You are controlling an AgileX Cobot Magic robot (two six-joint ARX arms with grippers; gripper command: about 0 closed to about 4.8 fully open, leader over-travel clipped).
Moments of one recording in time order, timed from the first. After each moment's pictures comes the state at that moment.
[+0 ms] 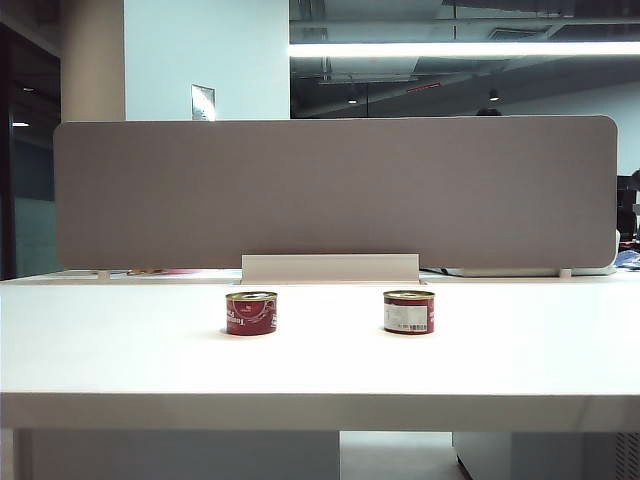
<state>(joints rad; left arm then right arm) -0.03 0.00 0.00 -0.04 0.07 0.01 0.02 0.00 0.01 -0.12 0.05 0.03</state>
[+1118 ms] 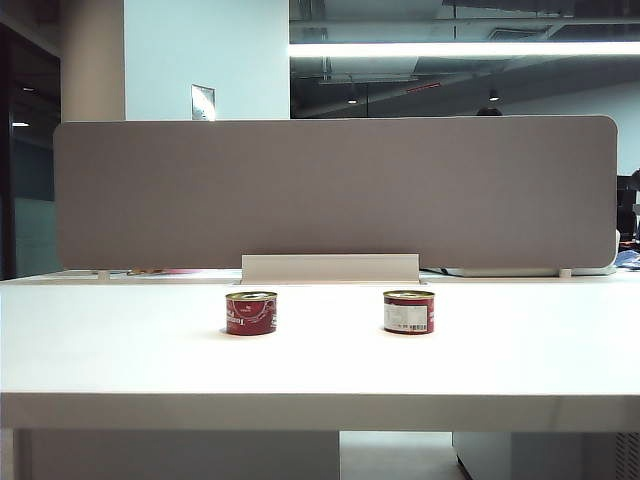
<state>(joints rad) -0.03 0.00 0.00 -0.04 0.07 0.01 0.02 0.00 0.01 -0.12 -0.14 0.03</state>
